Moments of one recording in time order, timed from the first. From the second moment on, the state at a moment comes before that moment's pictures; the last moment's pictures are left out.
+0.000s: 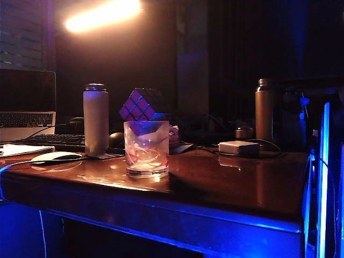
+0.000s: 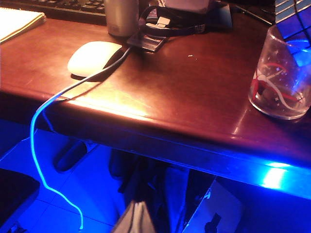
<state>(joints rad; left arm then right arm) -0.23 0.06 0.03 -0.21 0.00 0.01 0.60 0.41 0.03 0.13 0.34 0.02</state>
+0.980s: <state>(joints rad) -0.23 0.06 0.03 -0.21 0.00 0.01 0.60 0.41 0.01 0.14 0.34 0.02</state>
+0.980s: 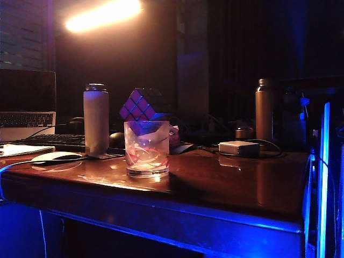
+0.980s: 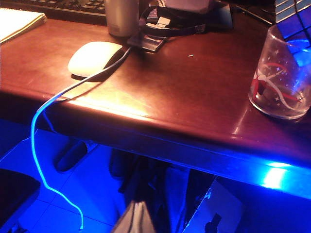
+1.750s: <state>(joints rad) -0.03 0.00 0.01 -0.17 0.00 0.01 0.20 0.06 0.01 0.07 0.34 0.02</state>
